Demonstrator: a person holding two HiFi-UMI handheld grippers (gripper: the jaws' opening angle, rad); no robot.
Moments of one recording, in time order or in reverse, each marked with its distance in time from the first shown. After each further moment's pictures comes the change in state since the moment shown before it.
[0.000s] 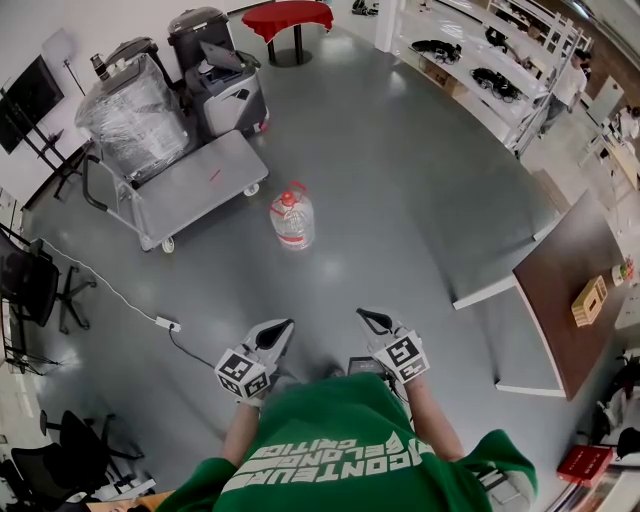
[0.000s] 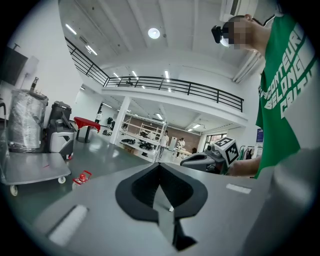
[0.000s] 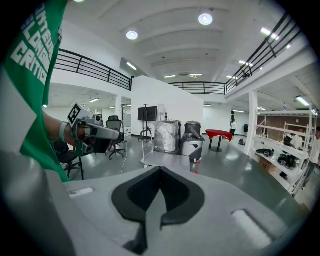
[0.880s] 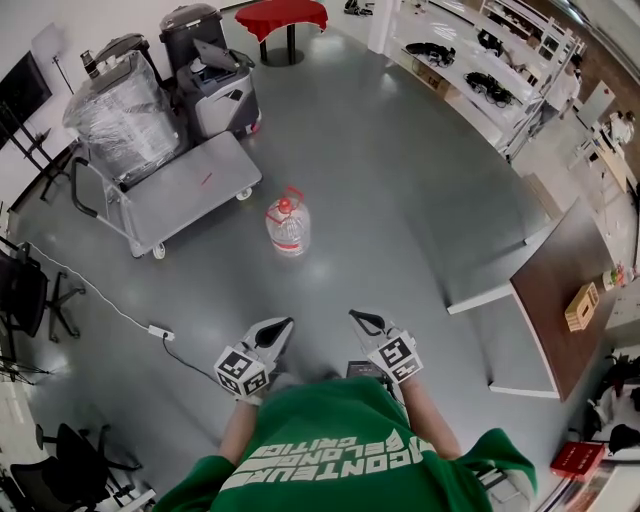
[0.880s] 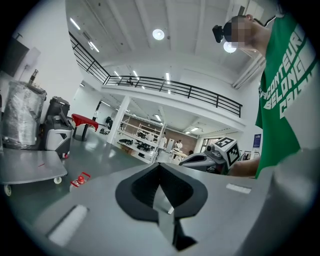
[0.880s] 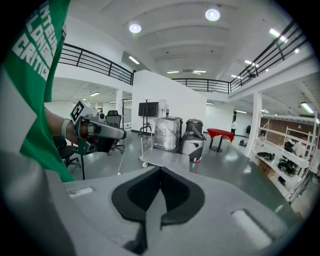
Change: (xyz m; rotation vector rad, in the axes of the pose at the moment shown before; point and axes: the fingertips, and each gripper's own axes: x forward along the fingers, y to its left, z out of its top) left arm 0.010 0.052 0.018 -0.036 -0.013 -0.050; right arm 0.053 -0.001 0.028 -0.042 0.051 -0.004
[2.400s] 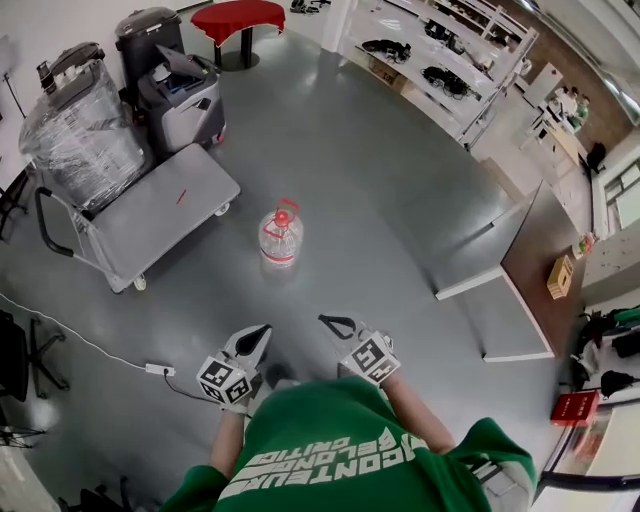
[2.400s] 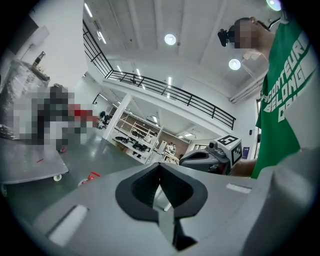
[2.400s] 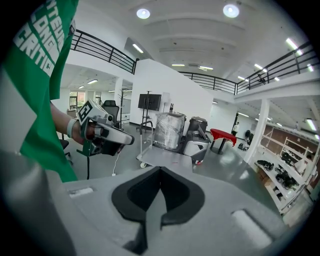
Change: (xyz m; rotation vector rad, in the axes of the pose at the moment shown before) left arm -0.108 0.176 0.041 -0.102 0.002 -0.115; right arm 0.168 0.094 0.114 -0.070 0.094 -0.040
